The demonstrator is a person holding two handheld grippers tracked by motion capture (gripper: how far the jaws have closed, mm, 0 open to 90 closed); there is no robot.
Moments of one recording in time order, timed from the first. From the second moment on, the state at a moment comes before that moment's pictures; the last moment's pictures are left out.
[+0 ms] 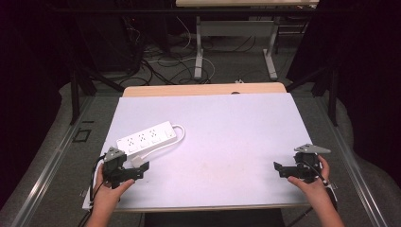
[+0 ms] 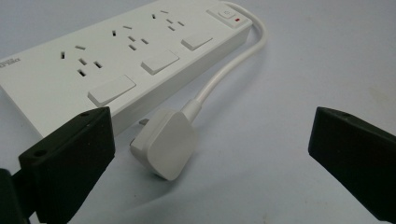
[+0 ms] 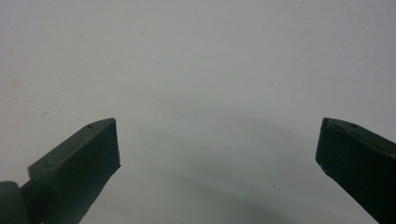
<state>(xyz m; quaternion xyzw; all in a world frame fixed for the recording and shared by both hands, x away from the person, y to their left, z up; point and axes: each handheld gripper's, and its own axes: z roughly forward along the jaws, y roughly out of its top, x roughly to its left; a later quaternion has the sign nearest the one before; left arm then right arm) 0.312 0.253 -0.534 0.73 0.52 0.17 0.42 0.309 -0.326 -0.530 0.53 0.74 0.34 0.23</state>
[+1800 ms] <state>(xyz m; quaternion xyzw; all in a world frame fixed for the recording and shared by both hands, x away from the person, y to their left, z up) 0.337 0.235 -0.467 0.77 0.47 0.19 0.38 0.300 -0.316 -0.523 0.50 0.77 0.34 0.23</state>
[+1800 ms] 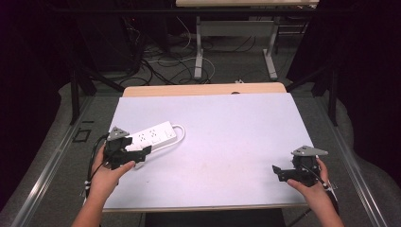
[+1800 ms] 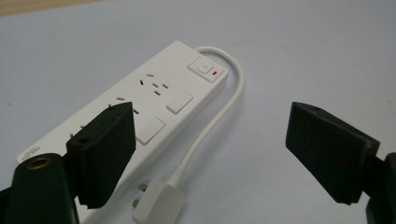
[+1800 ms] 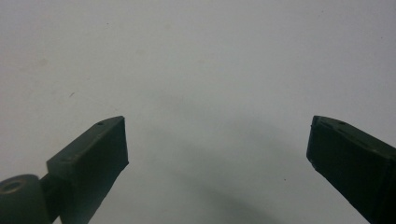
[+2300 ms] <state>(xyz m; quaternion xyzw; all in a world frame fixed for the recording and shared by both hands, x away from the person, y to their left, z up) 0.350 0.230 -0.456 0.78 0.46 0.19 0.38 0.300 -0.315 -0.524 0.49 0.77 0.34 0.22</state>
